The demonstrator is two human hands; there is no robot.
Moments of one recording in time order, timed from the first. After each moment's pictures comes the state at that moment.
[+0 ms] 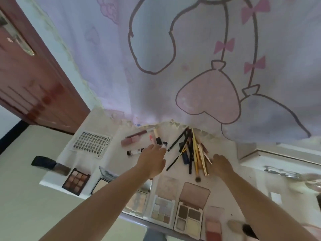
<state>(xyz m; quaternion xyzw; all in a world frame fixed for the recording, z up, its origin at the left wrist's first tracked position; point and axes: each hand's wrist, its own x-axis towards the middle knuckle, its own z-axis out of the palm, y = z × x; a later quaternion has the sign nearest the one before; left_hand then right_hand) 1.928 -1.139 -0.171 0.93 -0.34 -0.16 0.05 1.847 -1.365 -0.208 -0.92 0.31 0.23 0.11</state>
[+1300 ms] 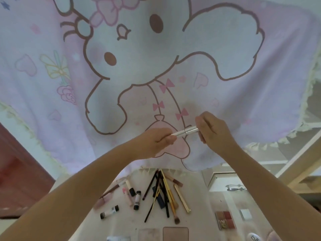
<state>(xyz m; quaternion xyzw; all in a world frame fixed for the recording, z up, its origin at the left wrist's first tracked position) 1.941 -1.228 0.067 0.77 -0.57 -0.15 0.24 1.830 -1.378 0.057 -0.86 0.08 -0.33 0.39</state>
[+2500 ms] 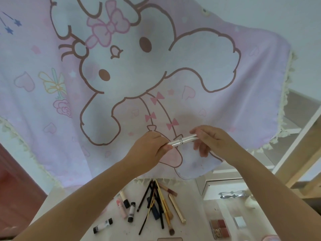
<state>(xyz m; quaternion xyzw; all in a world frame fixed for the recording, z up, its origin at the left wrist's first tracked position) 1.918 -1.231 0.066 0.77 -0.59 0.09 0.25 1.794 -1.397 0.076 -0.83 0.09 -0.18 0.53</state>
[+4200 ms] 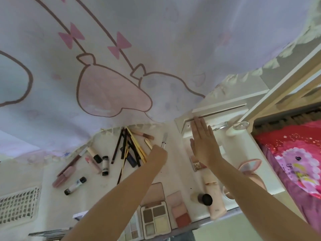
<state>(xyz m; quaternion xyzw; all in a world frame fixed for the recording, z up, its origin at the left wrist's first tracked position) 1.863 -1.337 -0.203 0.84 -0.10 -0.44 0.28 1.745 -1.435 -0.176 -0.93 0.33 0.00 0.16</state>
